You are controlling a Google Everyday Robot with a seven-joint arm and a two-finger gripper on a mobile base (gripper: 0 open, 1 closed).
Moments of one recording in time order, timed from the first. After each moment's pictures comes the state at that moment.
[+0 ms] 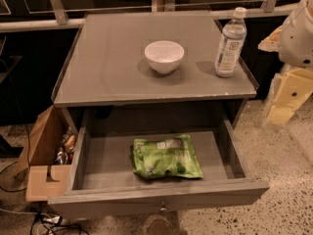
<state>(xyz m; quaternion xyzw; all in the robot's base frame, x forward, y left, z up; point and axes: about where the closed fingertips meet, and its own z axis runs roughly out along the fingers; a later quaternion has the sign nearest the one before) 0.438 -0.216 0.977 -0.60 0.78 -0.04 0.16</state>
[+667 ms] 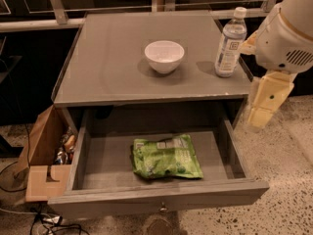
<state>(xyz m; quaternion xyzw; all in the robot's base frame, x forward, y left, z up) 0.443 -0.184 0.968 -0.63 0.76 -0.02 0.16</state>
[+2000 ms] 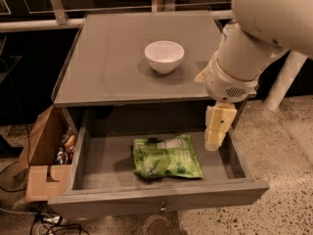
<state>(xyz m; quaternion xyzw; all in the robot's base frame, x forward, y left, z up) 0.471 -0.125 0.877 -0.69 0.71 0.01 0.14</state>
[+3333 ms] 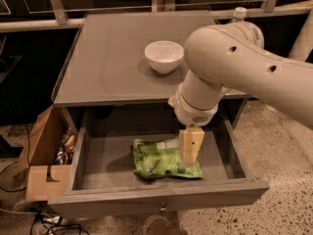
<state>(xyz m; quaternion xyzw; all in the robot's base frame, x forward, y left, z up) 0.477 -0.075 0.797 -0.74 0.67 0.01 0.13</state>
